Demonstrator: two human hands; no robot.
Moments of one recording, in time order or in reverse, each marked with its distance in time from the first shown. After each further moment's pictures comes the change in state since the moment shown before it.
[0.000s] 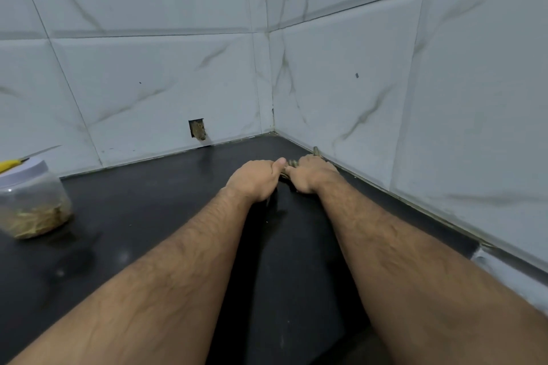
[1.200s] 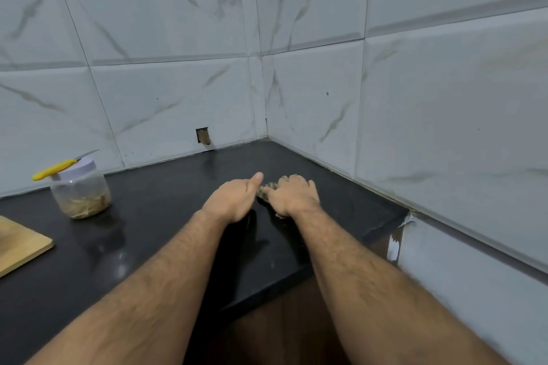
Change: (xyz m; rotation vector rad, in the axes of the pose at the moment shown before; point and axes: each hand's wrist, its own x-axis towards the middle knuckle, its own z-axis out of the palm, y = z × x) left_hand -0.135 0.005 -0.036 -0.104 0.017 -0.044; right_hand -0.141 -0.030 -0.003 0.055 0.056 0.014
